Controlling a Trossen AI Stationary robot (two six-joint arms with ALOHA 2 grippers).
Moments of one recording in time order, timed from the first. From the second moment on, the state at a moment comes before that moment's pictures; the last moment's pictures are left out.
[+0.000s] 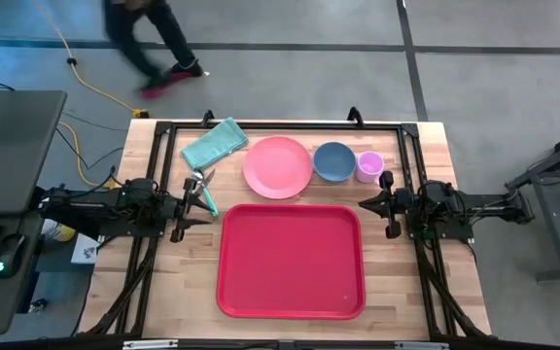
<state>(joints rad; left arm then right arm) -0.01 0.03 0.02 0.03 0.20 0.32 0.00 0.03 0.01 0.03 -0.03 -0.03</state>
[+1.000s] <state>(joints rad) -0.01 0.03 0.02 0.06 -0.12 0.05 0.00 0.03 0.01 0.08 0.17 0.46</state>
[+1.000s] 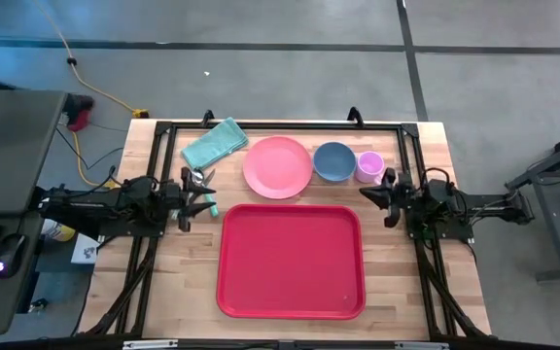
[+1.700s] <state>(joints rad) -0.01 0.03 0.02 0.05 -0.17 0.10 0.00 0.03 0.01 0.10 0.17 0.64</state>
